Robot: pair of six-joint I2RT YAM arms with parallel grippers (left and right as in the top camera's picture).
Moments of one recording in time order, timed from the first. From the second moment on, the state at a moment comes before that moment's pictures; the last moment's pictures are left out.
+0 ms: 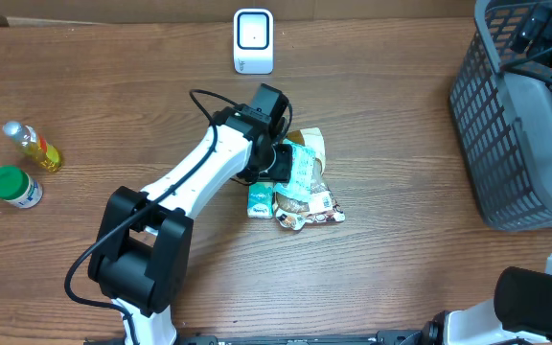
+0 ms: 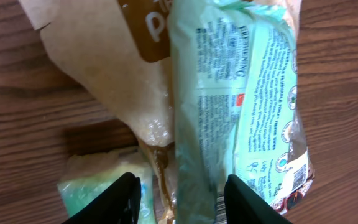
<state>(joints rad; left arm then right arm) -0.48 1.93 1.42 -0.85 0.23 -0.41 -0.26 1.70 1.99 -1.01 0.18 0.17</state>
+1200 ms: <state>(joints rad) -0.18 1.79 1.53 -1.02 0.51 -0.36 -0.26 1.70 1.99 -1.01 0.18 0.17</state>
